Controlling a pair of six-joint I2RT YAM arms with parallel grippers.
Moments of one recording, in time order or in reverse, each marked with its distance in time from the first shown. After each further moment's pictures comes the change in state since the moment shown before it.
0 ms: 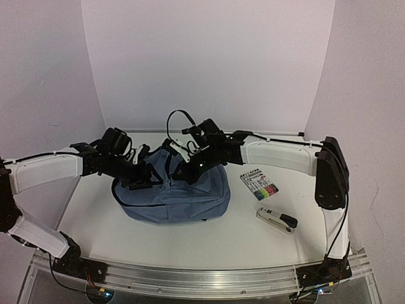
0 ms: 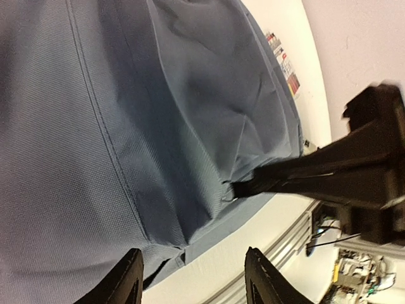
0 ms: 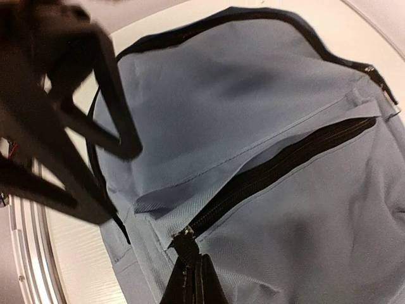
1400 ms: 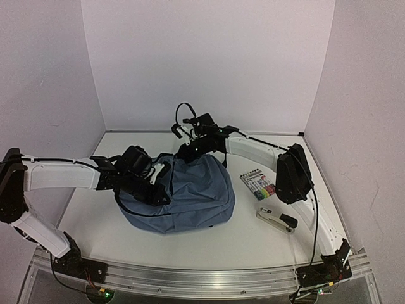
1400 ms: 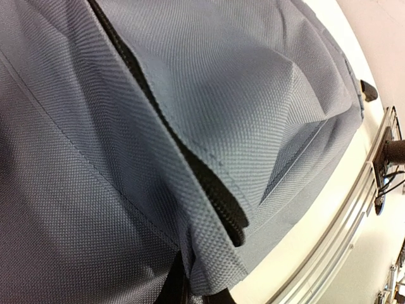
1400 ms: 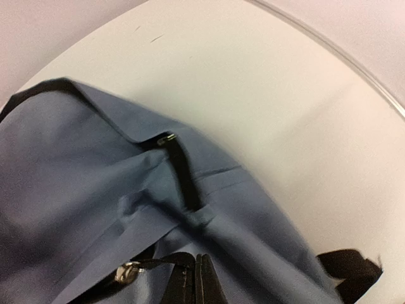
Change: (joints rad) left arm -0.196 0.106 -0.079 0.122 -0.138 0.212; right arm -0.162 0.455 0.567 -0.042 0.082 0.044
